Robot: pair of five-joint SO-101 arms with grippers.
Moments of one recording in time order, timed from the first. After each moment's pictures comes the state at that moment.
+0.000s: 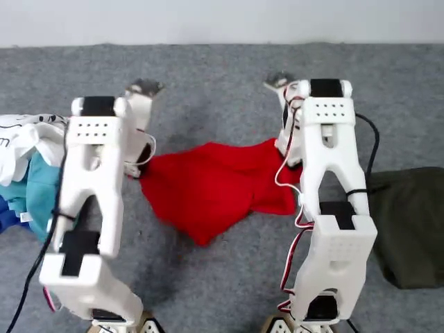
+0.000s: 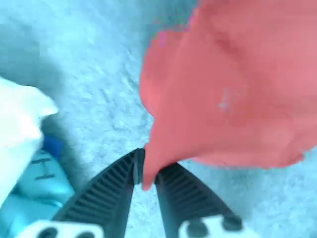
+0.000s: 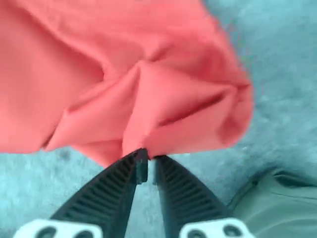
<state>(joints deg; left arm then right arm) -2.8 7.9 -6.8 99.1 -13.4 -3.7 28.2 -32.3 100.5 26.0</state>
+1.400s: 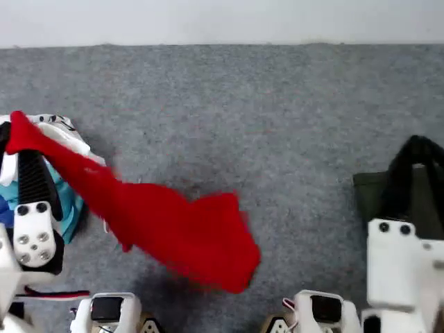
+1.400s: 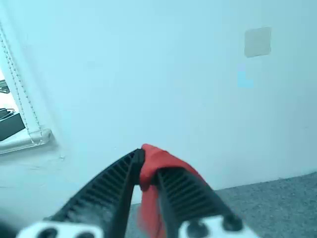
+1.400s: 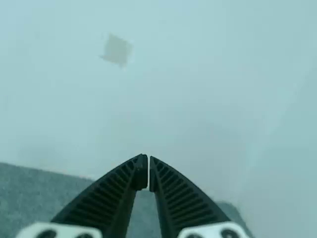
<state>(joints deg) -5.7 -60.6 -9.8 79.4 -9.5 6.9 -48.5 -39.0 93.0 16.7</state>
